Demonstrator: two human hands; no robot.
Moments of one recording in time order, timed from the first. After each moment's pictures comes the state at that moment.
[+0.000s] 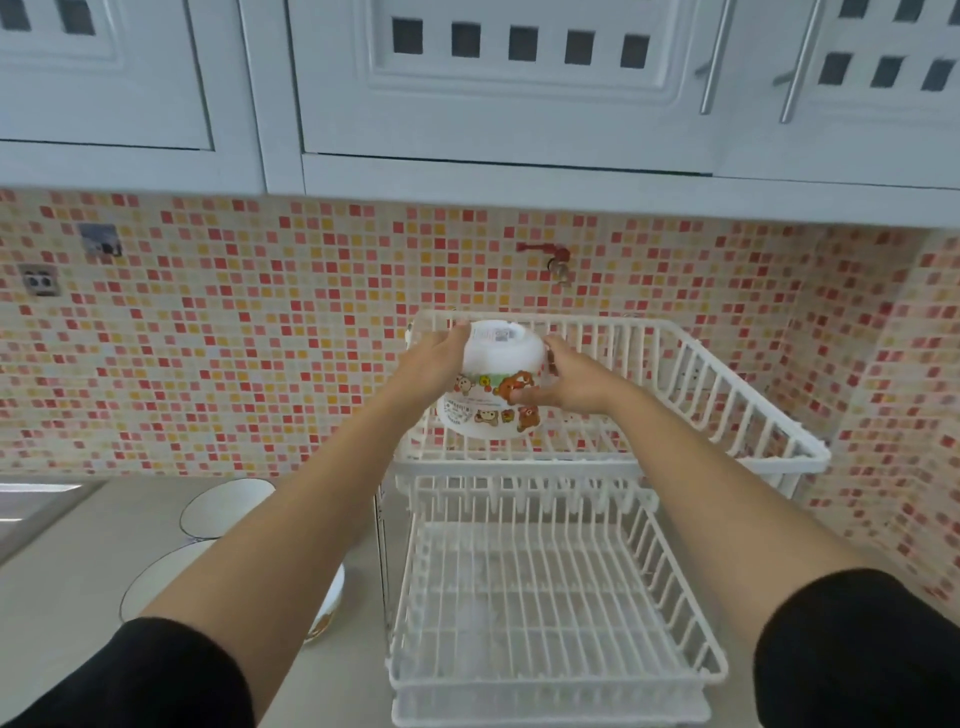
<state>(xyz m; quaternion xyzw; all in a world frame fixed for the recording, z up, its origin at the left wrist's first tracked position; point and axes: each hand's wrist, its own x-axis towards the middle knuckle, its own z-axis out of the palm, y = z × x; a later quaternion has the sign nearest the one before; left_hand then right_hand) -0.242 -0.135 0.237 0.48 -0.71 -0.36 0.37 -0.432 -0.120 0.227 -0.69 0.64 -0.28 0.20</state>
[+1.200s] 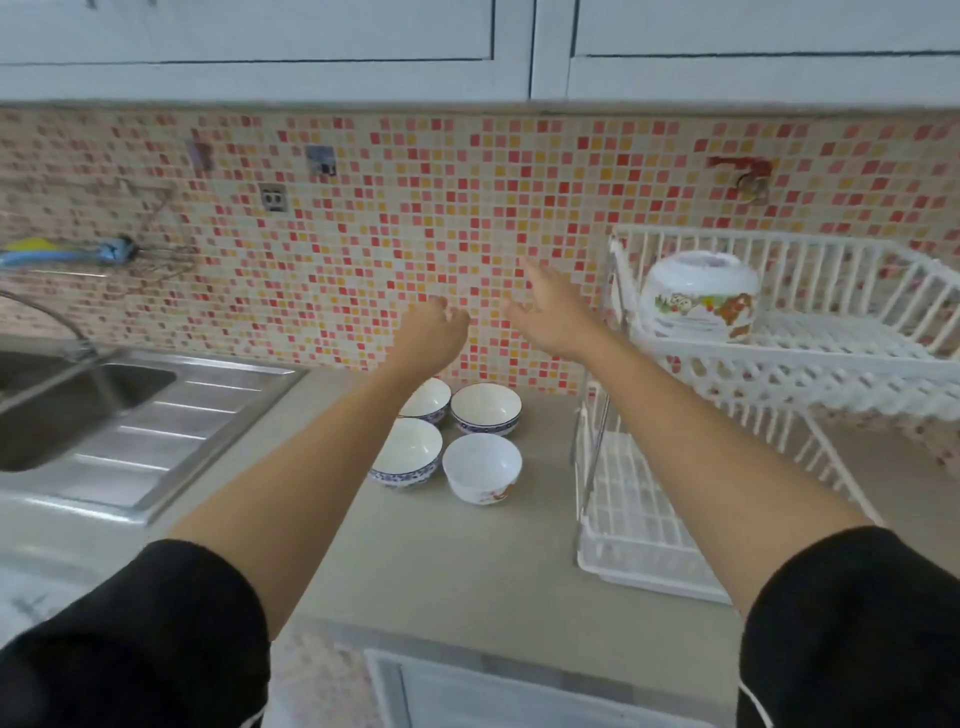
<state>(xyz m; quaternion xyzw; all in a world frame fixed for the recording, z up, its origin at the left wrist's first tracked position) -0.004 -0.092 0.183 0.62 -0.67 -0.22 0.34 -0.156 -0.096 0.200 -0.75 0.58 -0.29 0.11</state>
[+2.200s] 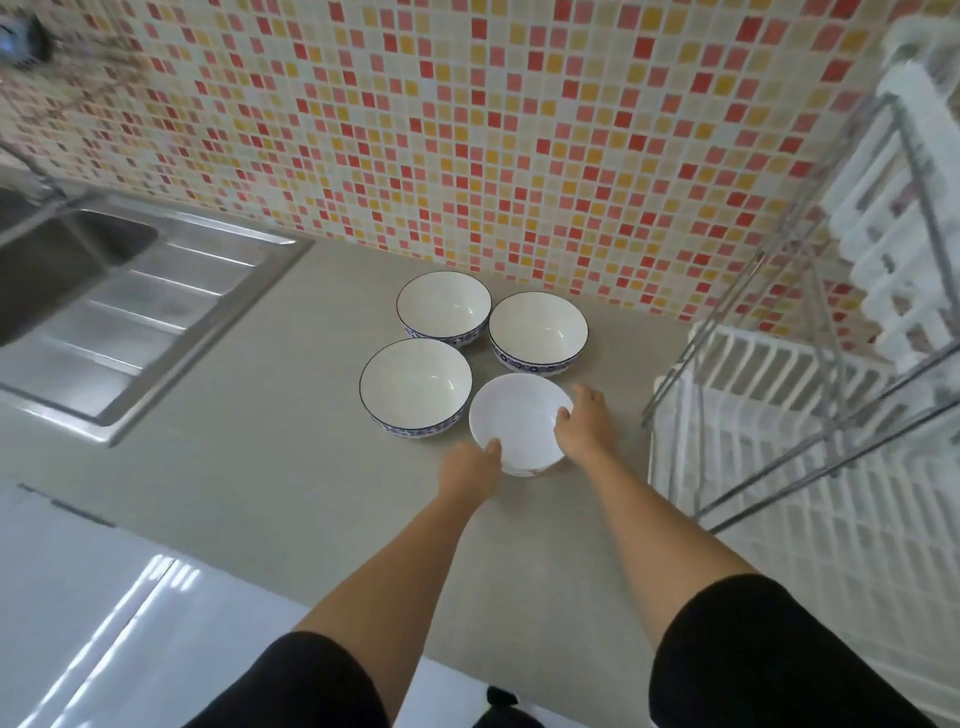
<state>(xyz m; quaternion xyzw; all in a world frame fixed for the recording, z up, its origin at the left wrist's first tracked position) -0.022 -0.185 -0.087 0.76 -0.42 -0.46 0.18 -0.156 -0.244 -0.091 -0.56 0.77 -0.16 0.27</state>
